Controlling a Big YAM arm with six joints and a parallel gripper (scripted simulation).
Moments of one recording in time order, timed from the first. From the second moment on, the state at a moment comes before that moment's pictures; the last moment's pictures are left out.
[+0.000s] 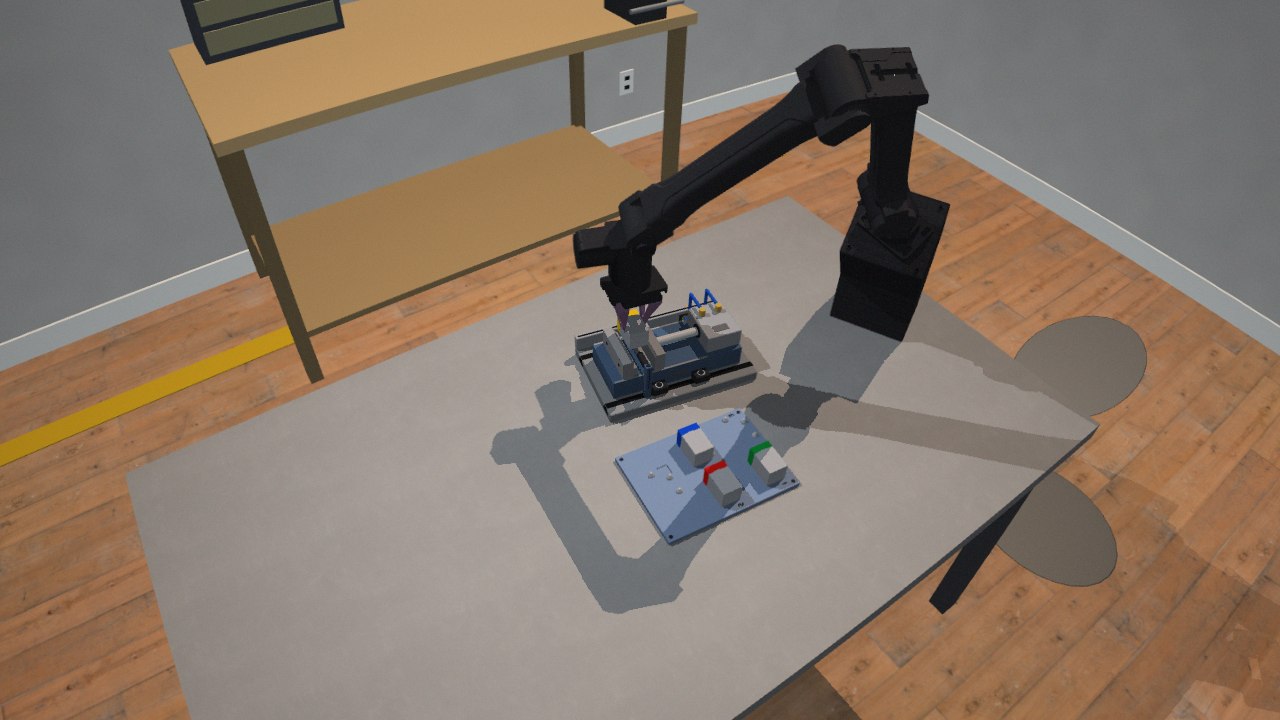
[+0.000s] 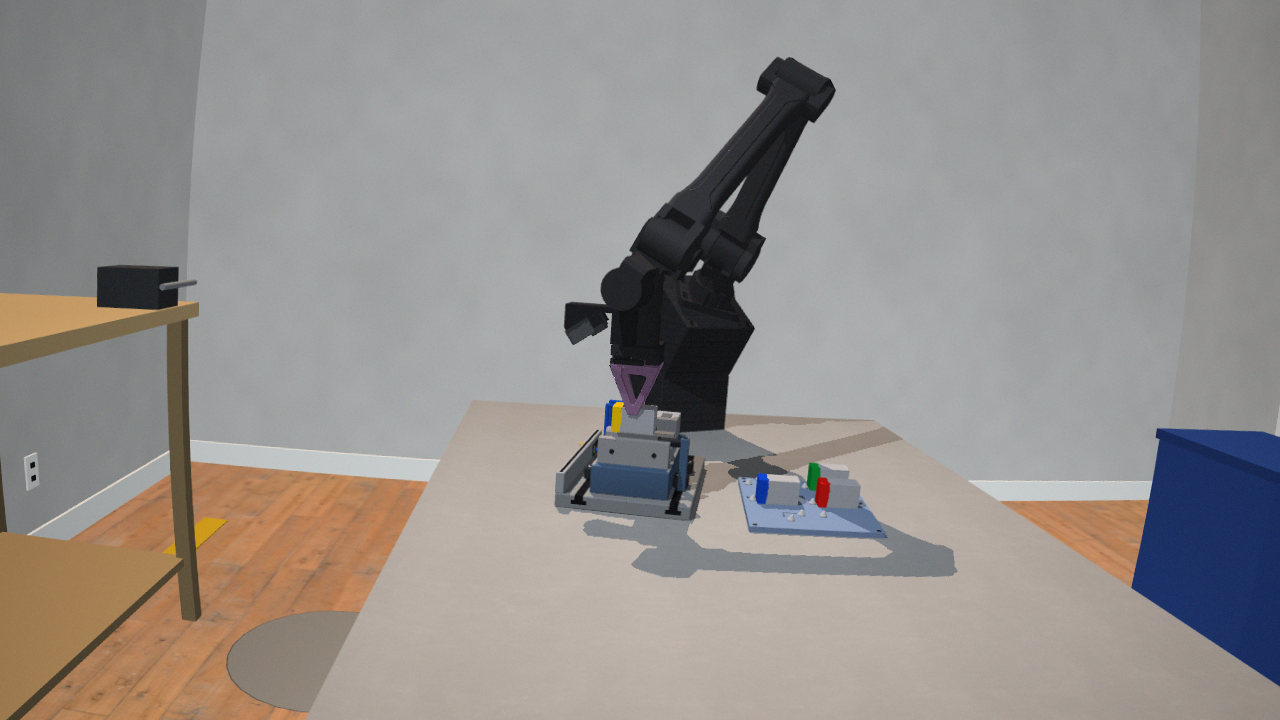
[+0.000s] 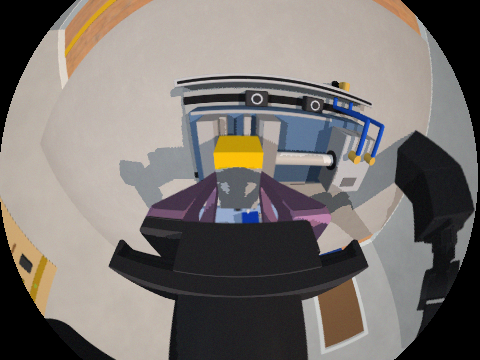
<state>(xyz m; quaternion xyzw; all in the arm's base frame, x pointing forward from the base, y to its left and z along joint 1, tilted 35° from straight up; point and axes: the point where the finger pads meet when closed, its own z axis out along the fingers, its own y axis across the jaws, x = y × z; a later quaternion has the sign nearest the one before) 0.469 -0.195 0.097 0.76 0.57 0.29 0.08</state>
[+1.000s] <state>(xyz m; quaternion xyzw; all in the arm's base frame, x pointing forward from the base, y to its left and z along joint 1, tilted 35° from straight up) 0.470 -0.194 0.095 0.76 0.57 0.29 0.08</state>
